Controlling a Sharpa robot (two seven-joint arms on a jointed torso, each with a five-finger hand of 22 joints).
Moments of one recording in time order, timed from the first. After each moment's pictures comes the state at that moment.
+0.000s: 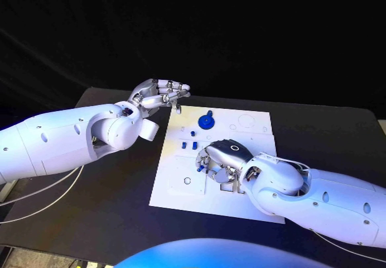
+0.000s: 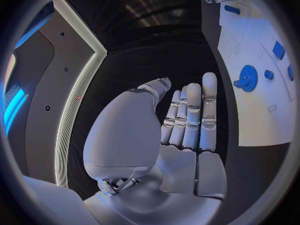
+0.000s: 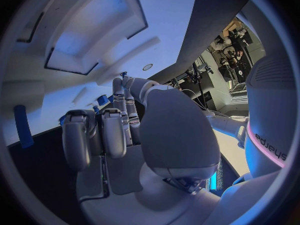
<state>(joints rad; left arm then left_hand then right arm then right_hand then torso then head) 1.21 -0.95 -0.03 1.55 -0.10 -0.21 0.38 1.45 -0.20 0.43 0.15 0.25 0.87 0.21 0.23 0.24 0.99 0.14 0.32 0.09 1.00 0.06 1.23 0.39 0.17 1.02 0.14 0.83 0.67 1.09 -0.64 -0.15 1.70 -1.70 -0.36 -0.21 1.43 -0.18 0.62 0.09 0.13 1.03 0.13 0.33 0.40 1.23 0.06 0.15 0.27 1.47 -0.01 1.43 1.31 0.04 1.47 0.09 1.48 1.31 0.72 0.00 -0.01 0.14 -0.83</state>
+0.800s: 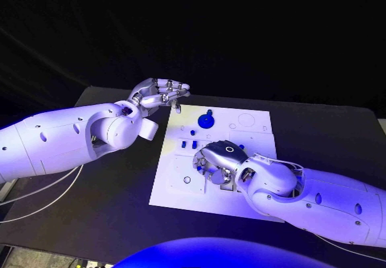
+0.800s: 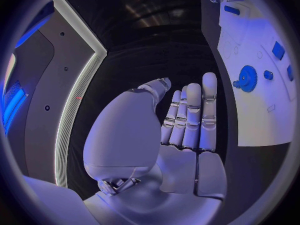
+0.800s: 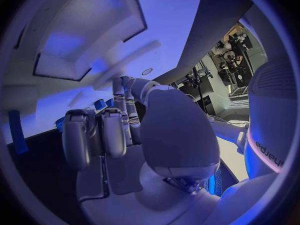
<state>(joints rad) 1.21 -0.95 -0.03 1.55 -0.10 -0.21 0.38 1.45 -0.20 0.43 0.15 0.25 0.87 0.21 0.23 0.24 0.99 0.14 0.32 0.09 1.00 0.06 1.23 0.39 0.17 1.02 0.14 0.83 0.67 1.08 -0.61 -0.15 1.68 -1.75 -0.34 -0.23 1.41 -0.18 0.62 0.09 0.12 1.02 0.14 0.32 0.40 1.23 0.07 0.14 0.27 1.47 -0.01 1.42 1.31 0.04 1.47 0.09 1.47 1.31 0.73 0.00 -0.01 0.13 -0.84</state>
